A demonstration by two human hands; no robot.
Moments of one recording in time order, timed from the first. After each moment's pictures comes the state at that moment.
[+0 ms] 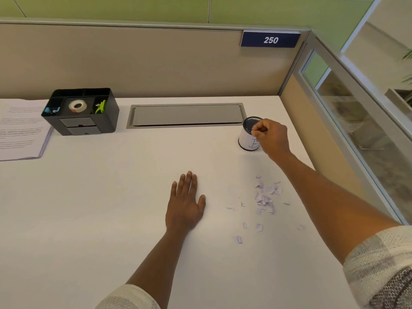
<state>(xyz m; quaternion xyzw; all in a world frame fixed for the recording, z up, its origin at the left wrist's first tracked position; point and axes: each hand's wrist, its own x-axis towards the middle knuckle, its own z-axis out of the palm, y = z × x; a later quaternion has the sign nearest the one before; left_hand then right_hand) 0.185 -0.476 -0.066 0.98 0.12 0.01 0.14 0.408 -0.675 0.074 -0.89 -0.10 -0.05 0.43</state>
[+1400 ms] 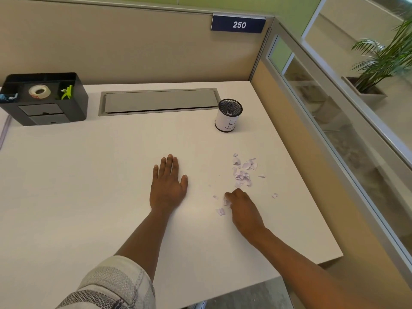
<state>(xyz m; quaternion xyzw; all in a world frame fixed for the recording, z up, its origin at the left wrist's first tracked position) 0.182 -0.477 -0.059 0.98 0.11 0.00 0.16 0.163 -0.720 -0.009 -0.97 -0.16 0.12 0.15</state>
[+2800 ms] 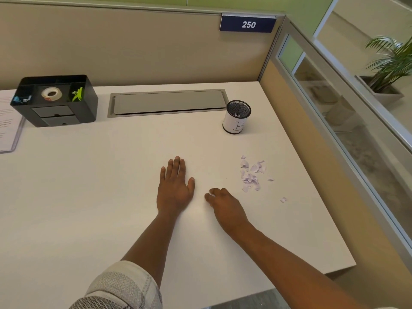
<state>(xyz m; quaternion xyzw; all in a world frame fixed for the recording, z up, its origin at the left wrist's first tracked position) 0.182 -0.477 -0.061 0.98 0.11 0.02 0.15 0.177 -0.660 -0.024 -0.95 -0.28 0.11 0.08</state>
